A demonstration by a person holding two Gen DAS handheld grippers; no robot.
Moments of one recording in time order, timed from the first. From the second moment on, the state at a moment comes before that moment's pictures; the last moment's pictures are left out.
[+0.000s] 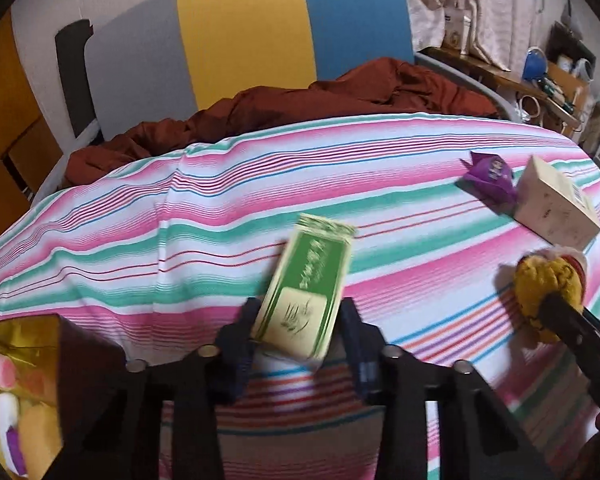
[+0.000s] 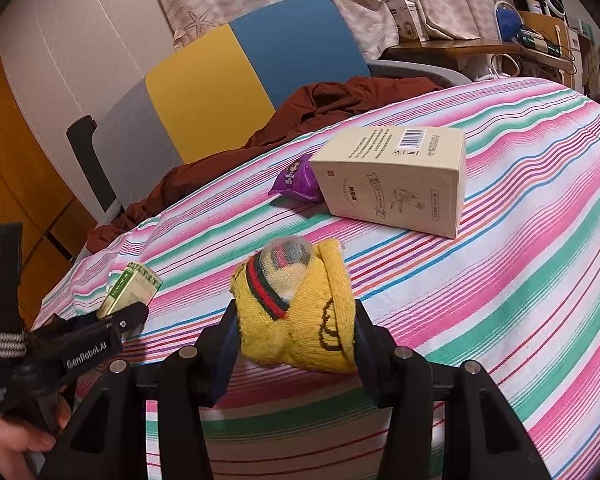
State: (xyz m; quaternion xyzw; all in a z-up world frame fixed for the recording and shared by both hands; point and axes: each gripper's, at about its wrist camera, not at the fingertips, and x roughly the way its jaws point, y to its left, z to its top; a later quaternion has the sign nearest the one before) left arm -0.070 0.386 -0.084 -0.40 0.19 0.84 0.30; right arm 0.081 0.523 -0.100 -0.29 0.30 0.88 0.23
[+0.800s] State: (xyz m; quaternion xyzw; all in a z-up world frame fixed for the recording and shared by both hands) left arm 0.031 0.312 -0.068 -0.27 0.17 0.90 0.30; right arm 0.074 0.482 -0.081 -0.30 0.18 0.89 0.27
